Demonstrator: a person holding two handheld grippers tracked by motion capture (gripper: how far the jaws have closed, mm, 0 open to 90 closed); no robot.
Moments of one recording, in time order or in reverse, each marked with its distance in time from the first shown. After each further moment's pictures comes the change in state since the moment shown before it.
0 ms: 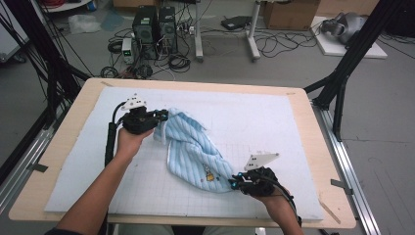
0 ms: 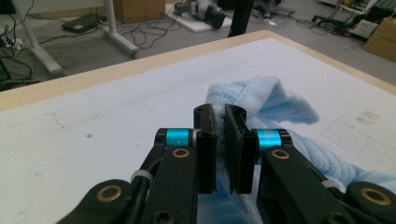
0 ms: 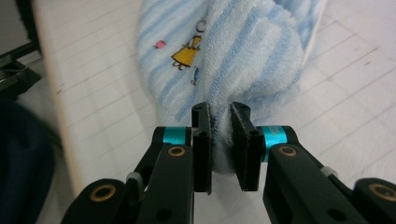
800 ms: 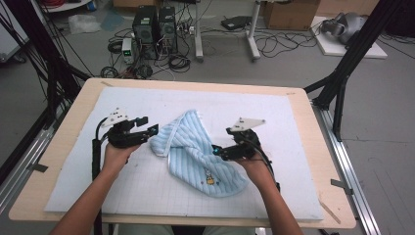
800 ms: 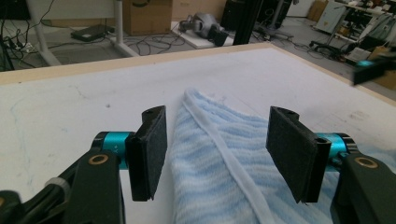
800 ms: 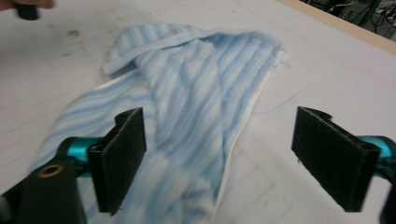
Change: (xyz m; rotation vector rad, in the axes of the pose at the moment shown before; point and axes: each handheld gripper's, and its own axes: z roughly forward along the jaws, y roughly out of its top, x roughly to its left) left arm 0.009 -0.048 -0.047 -0.086 0.009 -0.056; right arm -0.054 0.088 0.041 -0.168 -0.179 -0.011
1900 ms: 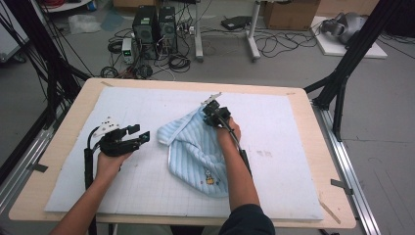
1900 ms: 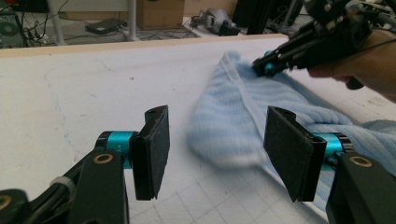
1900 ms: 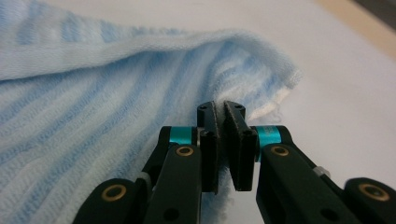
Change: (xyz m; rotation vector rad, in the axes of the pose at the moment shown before) left arm 0.012 -0.022 -0.013 0.009 0.038 -0.013; right arm -0.057 0.044 0.120 0.247 -0.287 -0.004
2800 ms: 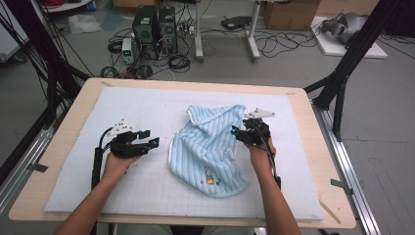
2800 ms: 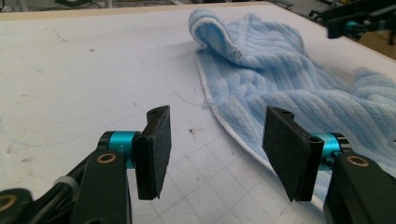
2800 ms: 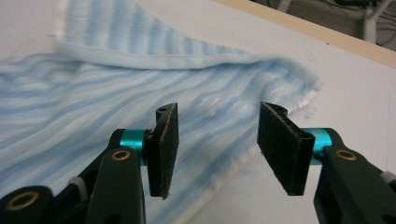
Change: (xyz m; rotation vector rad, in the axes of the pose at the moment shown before) left arm -0.012 -0.007 0.023 0.110 -0.068 0.007; right arm -0.028 -0.098 -0.097 -0.217 -0.007 0.182
